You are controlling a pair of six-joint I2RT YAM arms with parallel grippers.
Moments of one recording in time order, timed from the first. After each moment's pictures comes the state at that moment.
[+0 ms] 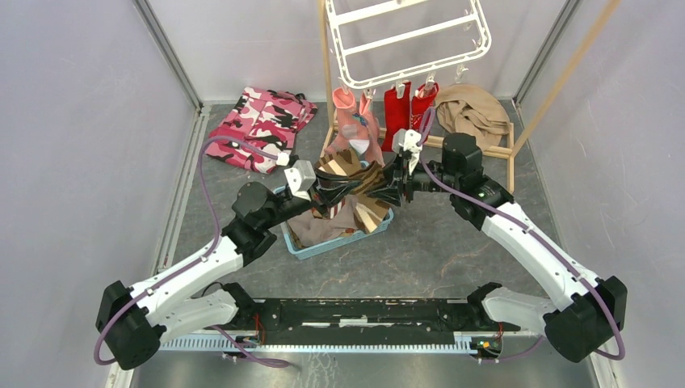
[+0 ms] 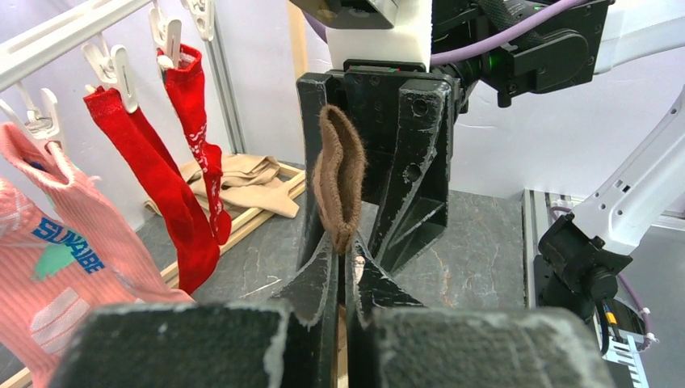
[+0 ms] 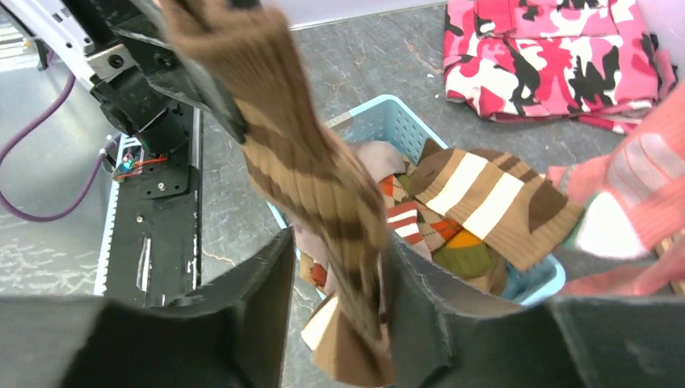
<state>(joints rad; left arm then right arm) -0.77 0.98 0.69 0.61 0.42 -0.07 0.53 1.14 1.00 -0.10 -0.85 -0.14</state>
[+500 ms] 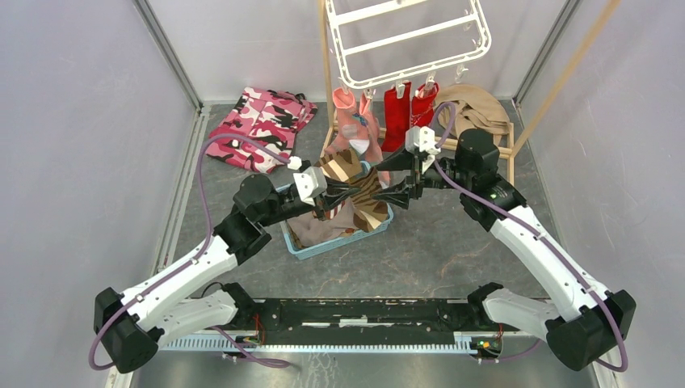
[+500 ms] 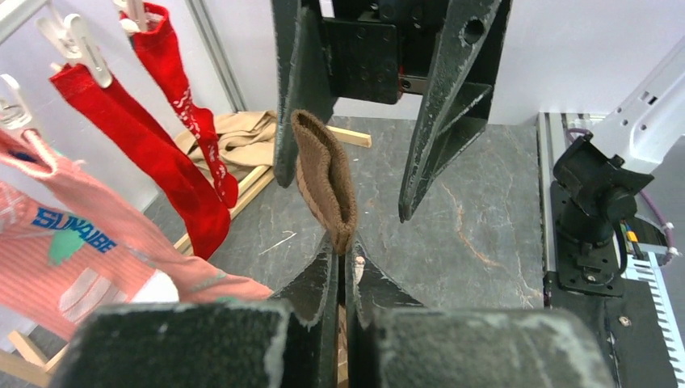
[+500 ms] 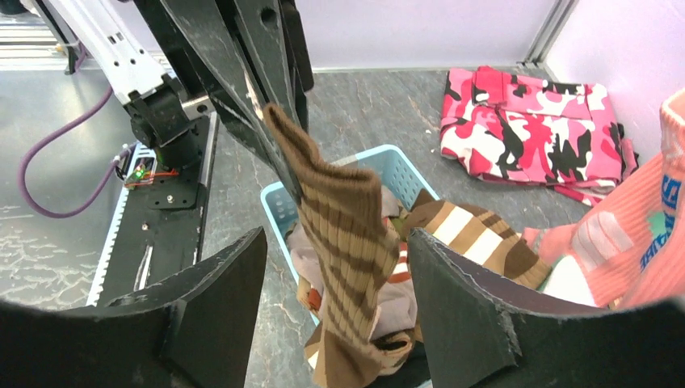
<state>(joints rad) -0.77 0.94 0.76 0.31 0.46 0.12 0.48 1.08 1.04 -0.09 -0.96 -0.19</state>
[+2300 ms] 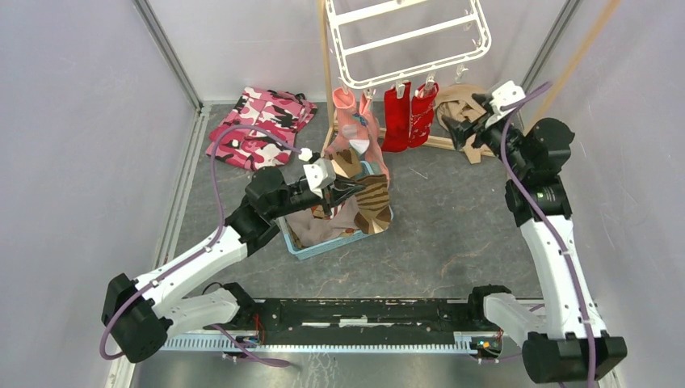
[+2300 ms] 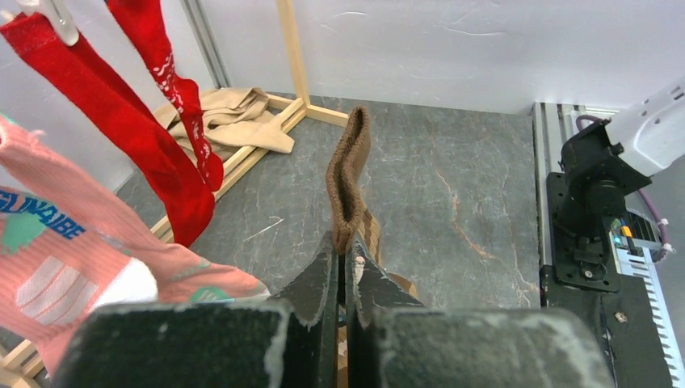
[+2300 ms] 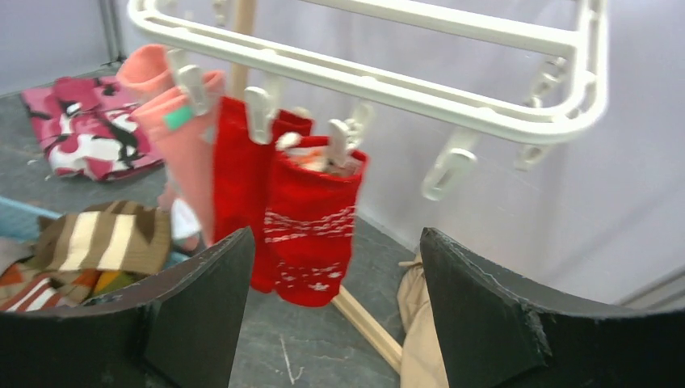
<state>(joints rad) -0.74 1.05 0.77 0.37 0.51 0.07 0.09 0.97 1.13 -0.05 -0.48 -0.26</state>
